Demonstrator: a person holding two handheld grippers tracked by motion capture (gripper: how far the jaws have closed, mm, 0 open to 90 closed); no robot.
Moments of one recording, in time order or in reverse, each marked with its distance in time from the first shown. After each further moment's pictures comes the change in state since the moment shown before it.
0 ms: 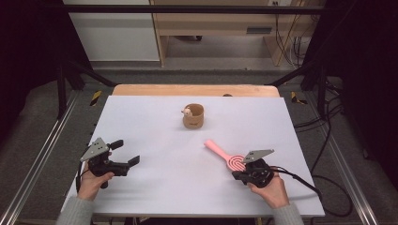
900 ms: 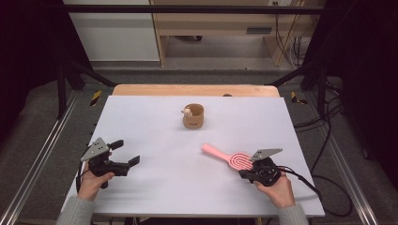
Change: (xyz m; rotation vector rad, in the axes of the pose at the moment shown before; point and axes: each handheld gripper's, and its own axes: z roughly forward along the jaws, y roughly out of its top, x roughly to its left) left arm 0.000 0.000 0.000 0.002 0.003 0.002; right arm -0.013 -0.009 -0.011 0.000 -0.028 0.064
